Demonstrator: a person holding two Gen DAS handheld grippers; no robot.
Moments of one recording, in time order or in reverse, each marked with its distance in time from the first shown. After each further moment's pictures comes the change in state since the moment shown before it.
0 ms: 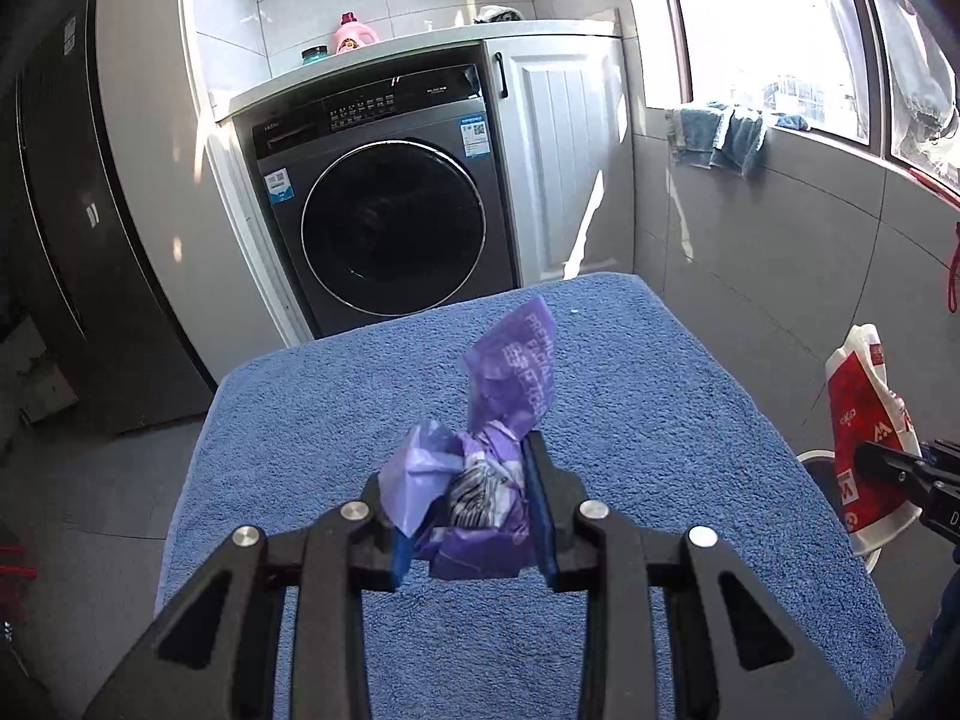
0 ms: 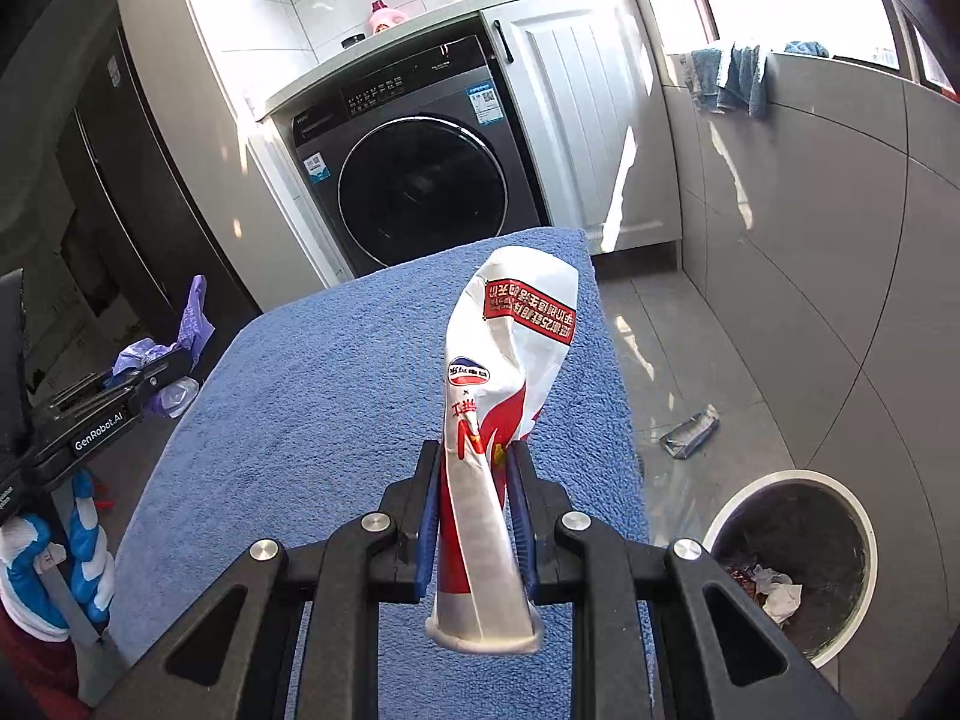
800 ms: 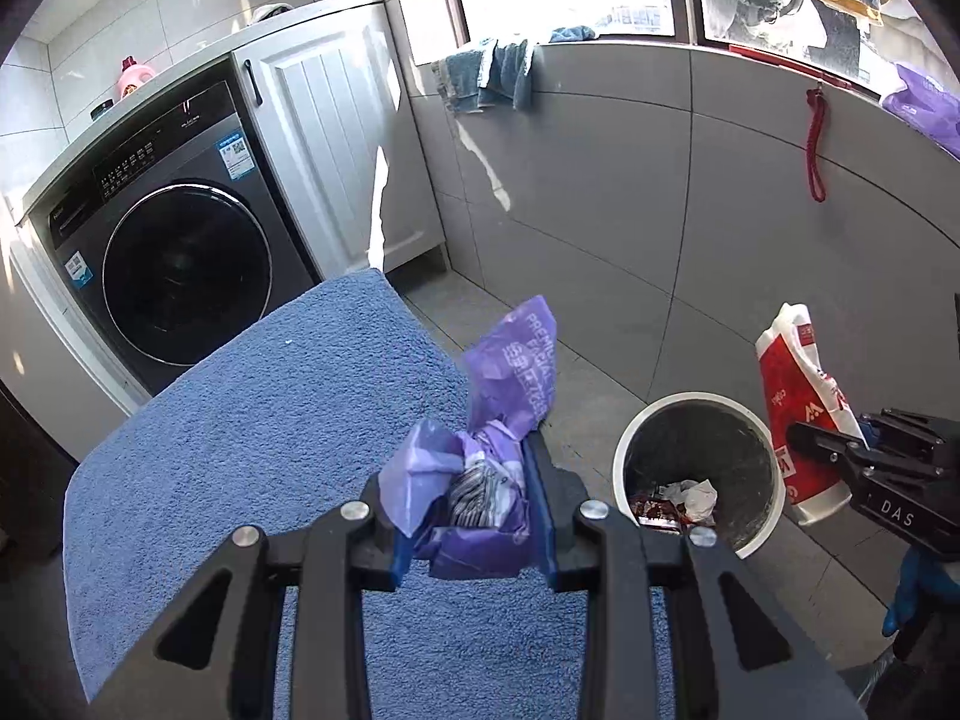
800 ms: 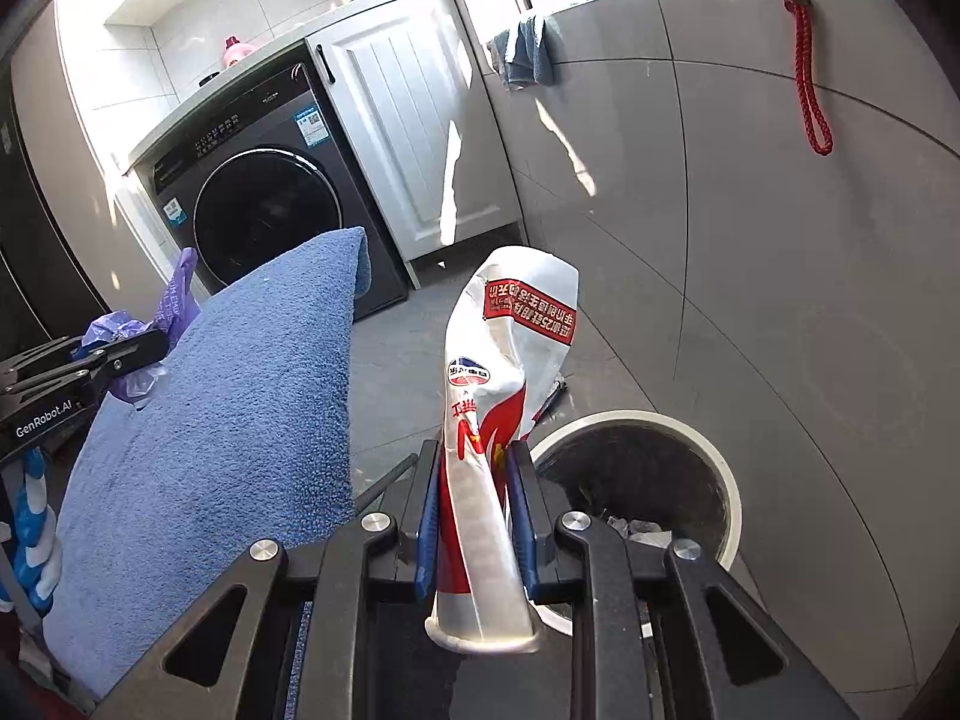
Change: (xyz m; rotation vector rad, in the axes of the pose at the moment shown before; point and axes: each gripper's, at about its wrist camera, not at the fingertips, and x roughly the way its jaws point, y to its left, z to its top) left arm 0.028 -0.188 0.029 0.287 0.071 -0.312; right arm -0.044 -0.131 -0.044 0.166 -0.012 -0.230
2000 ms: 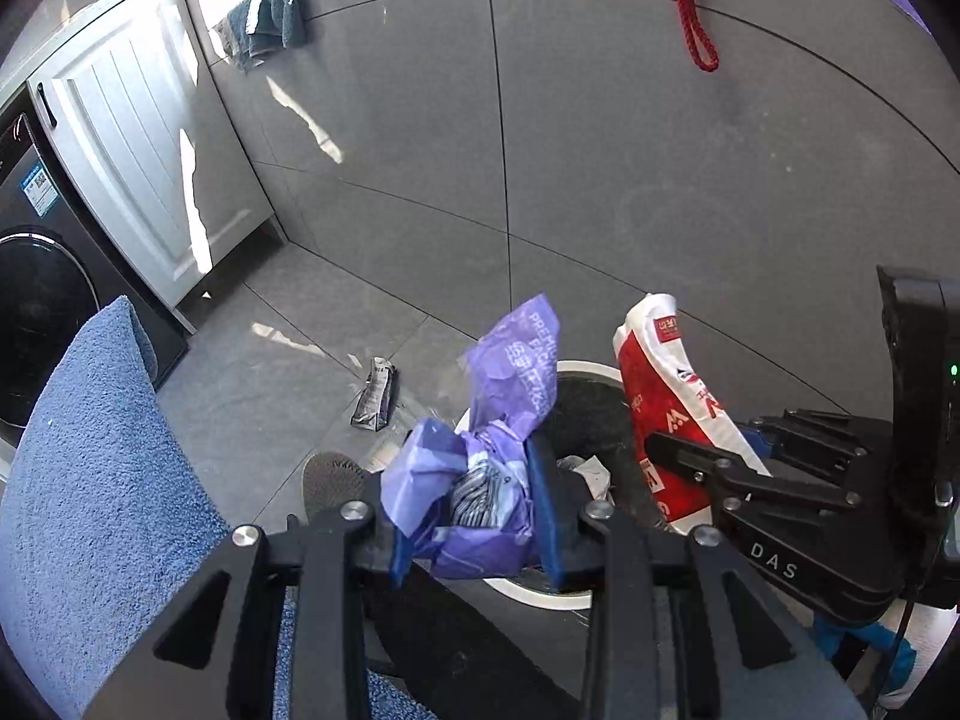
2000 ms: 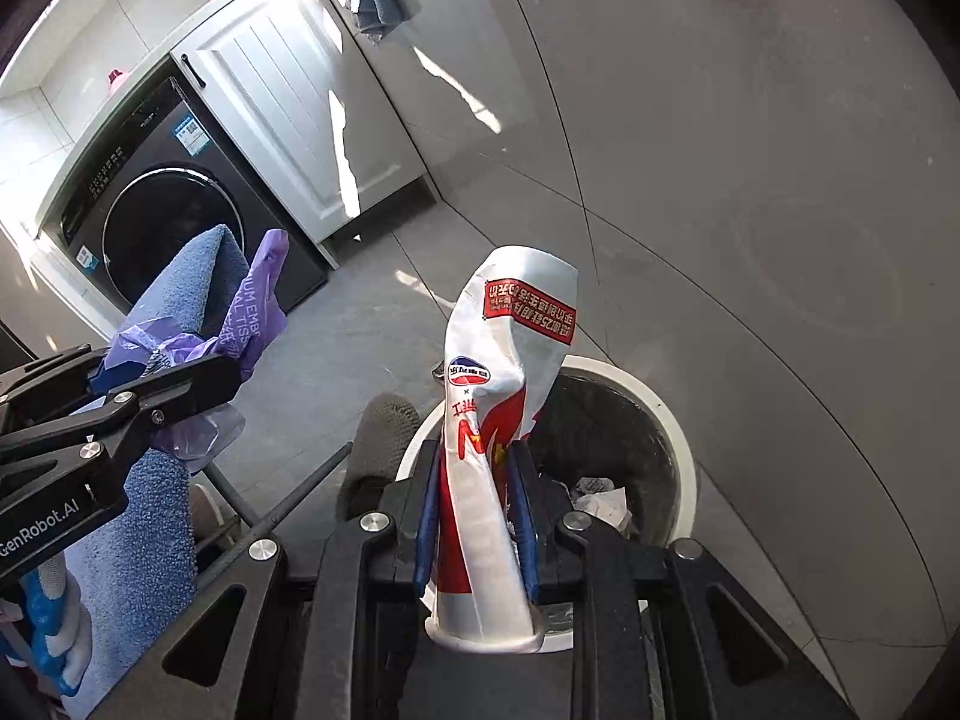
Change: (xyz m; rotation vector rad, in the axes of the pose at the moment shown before) left arm 0.116 -0.139 0.031 0.177 0.160 -0.256; right arm 0.056 -0.090 -0.004 0.195 0.108 -0.083
